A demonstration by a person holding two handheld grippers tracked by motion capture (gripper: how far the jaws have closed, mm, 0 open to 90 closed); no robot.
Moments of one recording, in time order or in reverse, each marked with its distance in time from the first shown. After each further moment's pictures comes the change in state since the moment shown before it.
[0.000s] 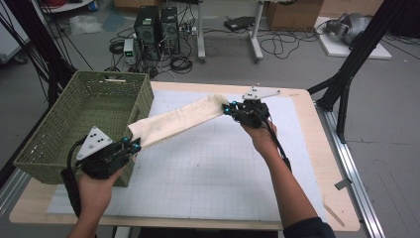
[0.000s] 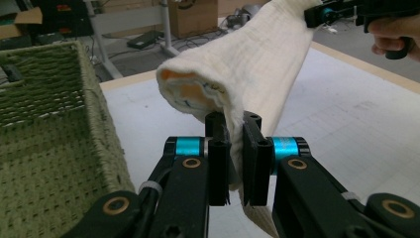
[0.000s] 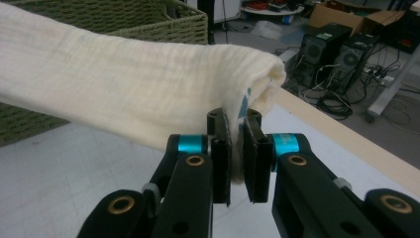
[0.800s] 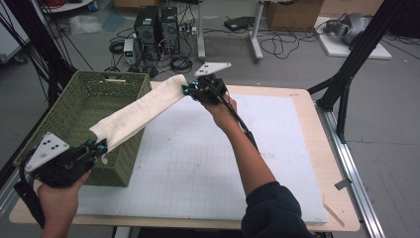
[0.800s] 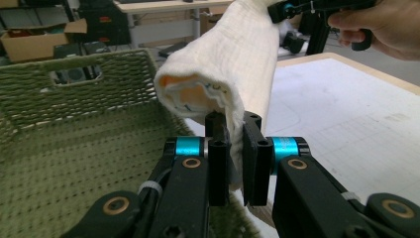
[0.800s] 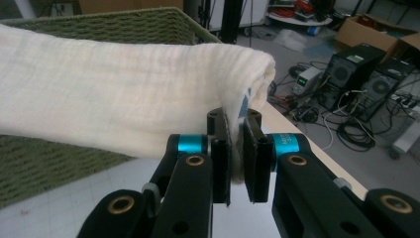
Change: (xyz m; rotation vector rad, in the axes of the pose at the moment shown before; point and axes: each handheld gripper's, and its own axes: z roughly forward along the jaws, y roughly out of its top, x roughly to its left) left arm 0.037 -0.005 -0.058 -0.052 0.102 -0.030; right arm 0.034 0.080 0.096 0.020 0.075 -0.103
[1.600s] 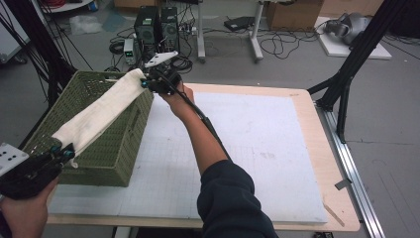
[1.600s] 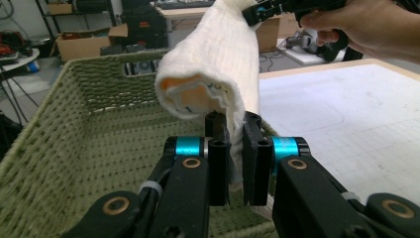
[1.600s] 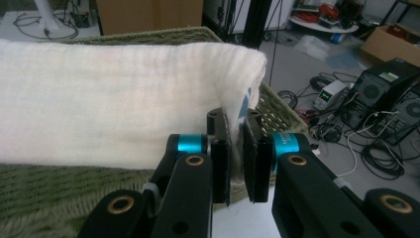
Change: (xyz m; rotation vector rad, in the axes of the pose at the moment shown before) left arm 0.038 -0.014 -0.043 -0.024 0.123 -0.012; right arm 0.041 0.055 0.103 0.018 0.055 -0.051
